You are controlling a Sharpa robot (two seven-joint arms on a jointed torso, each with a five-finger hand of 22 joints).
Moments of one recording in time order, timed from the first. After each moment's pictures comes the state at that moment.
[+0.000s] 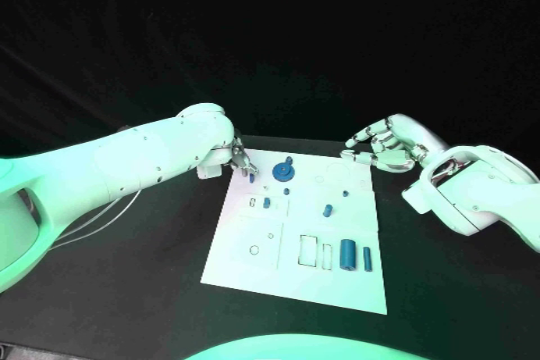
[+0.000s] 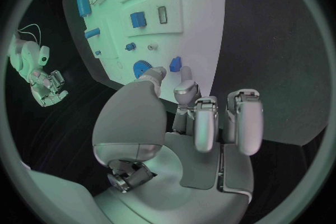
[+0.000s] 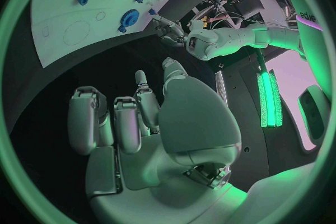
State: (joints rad) left arm 1.32 -0.53 -0.01 1.10 -1.11 0.24 -0.70; left_hand 1.15 -0.13 0.11 0.29 0.53 1.01 0.07 0.26 0.75 1.31 0.00 1.07 1.05 1.47 -0.06 1.57 1.31 0.01 1.47 0.05 1.51 1.31; right arm 1.32 -0.95 -0.11 1.69 -1.04 -0.50 -0.05; right_hand 1.31 -0.09 -0.04 0.29 0.38 1.02 0.13 0.15 0.21 1.38 0.05 1.33 1.31 1.47 -0.02 1.50 1.31 0.05 1.44 0.09 1.36 1.31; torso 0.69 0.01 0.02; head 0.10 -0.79
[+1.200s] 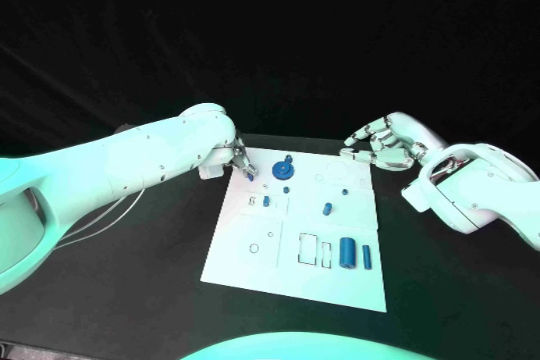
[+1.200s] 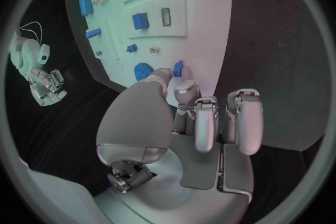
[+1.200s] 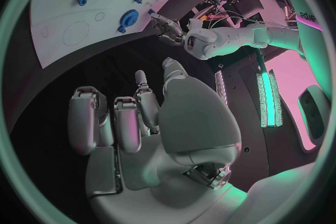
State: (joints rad) left arm 1.31 -0.51 -0.01 1.08 -1.09 0.24 -0.69; left_hand 1.26 -0.07 0.14 0.29 0.53 1.01 0.07 0.25 0.72 1.31 -0.01 1.07 1.04 1.47 -0.06 1.57 1.31 0.01 1.47 0.05 1.51 1.31; right arm 1.32 -0.95 -0.11 1.69 -1.04 -0.50 -0.05; right_hand 1.31 -0.09 -0.04 0.29 0.38 1.02 0.13 0.15 0.21 1.38 0.05 1.33 1.31 1.47 -0.02 1.50 1.31 0.05 1.44 0.09 1.36 1.31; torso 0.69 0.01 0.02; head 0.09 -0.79
